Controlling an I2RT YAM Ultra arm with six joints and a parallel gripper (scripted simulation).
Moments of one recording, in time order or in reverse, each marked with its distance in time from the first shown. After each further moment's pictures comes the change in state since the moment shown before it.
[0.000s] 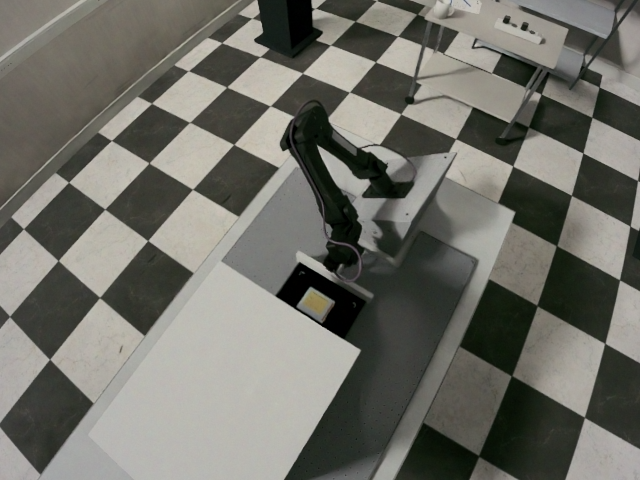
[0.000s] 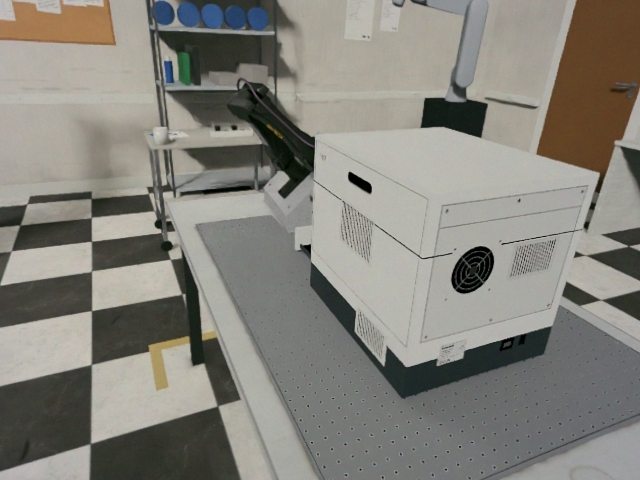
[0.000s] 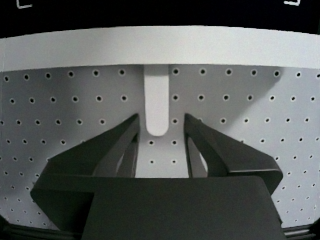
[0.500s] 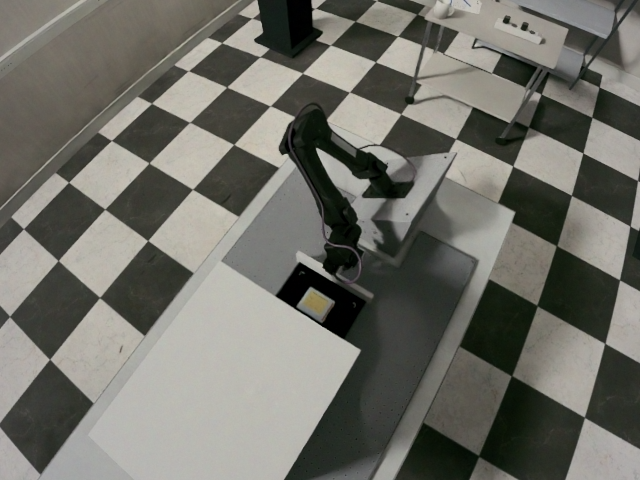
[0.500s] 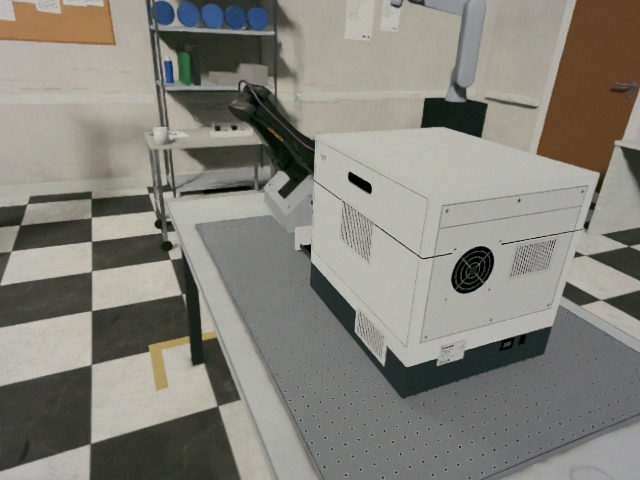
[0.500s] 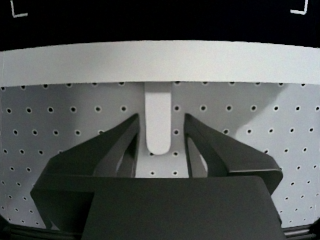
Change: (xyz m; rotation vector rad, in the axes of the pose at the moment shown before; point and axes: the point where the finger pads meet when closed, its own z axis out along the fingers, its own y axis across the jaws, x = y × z) arm -0.005 0.001 0.010 0.000 -0.018 0.000
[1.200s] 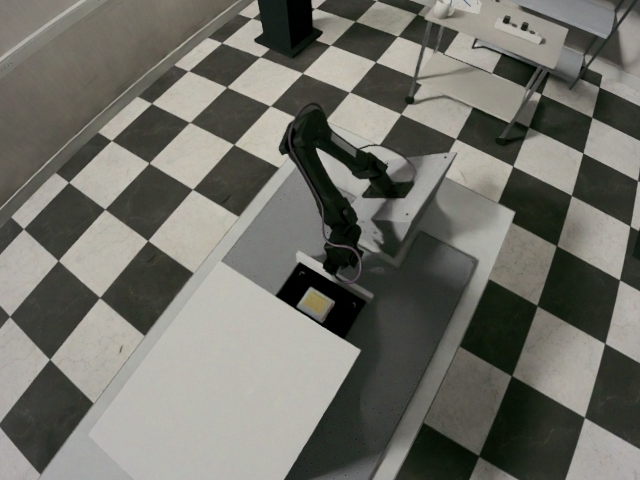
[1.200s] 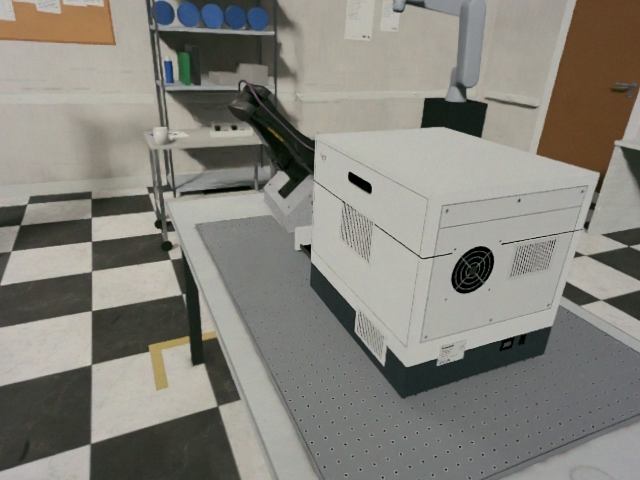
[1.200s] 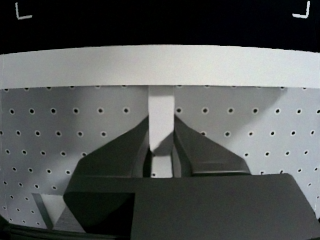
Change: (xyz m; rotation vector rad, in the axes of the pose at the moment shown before) arm -0.002 0.002 0.000 -0.009 -0.006 -0.003
